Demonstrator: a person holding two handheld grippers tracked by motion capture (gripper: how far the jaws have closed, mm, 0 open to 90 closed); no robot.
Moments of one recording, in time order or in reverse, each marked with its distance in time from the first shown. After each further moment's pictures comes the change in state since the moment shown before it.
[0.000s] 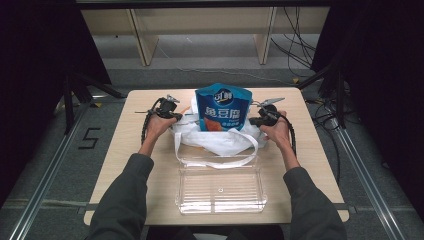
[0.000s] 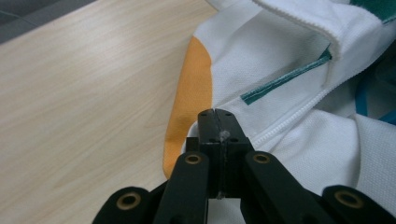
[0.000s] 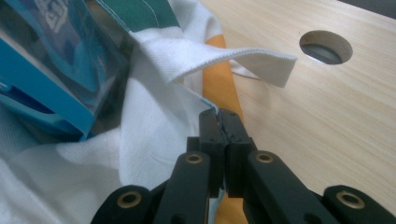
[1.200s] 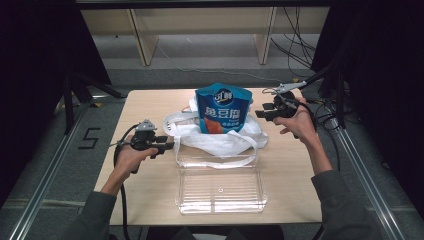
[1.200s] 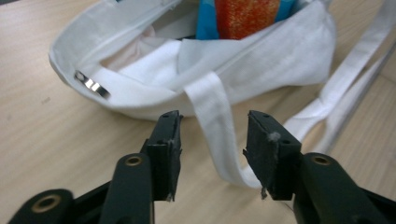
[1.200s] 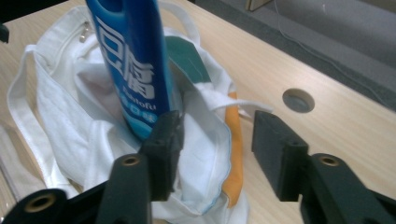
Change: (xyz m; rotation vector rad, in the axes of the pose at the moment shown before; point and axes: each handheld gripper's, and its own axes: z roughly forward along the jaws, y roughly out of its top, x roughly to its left) left arm -0.055 -0.088 -0.134 -0.129 -0.213 -0.026; right arm 0.024 0.042 -0.109 -0.072 0.038 -0.096
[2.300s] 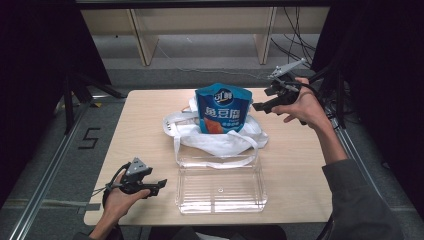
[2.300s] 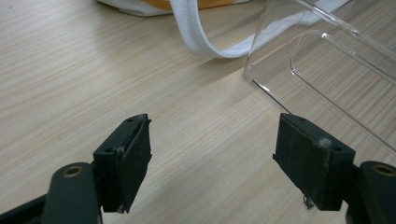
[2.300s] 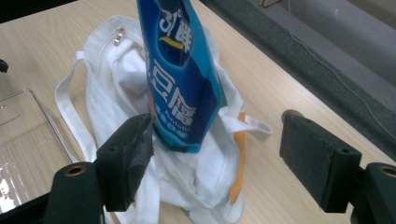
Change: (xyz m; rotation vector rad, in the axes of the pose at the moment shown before) left arm -0.048 -0.081 -0.030 0.041 0.140 -0.007; right arm 0.029 0.061 -0.041 0.067 0.017 -0.128
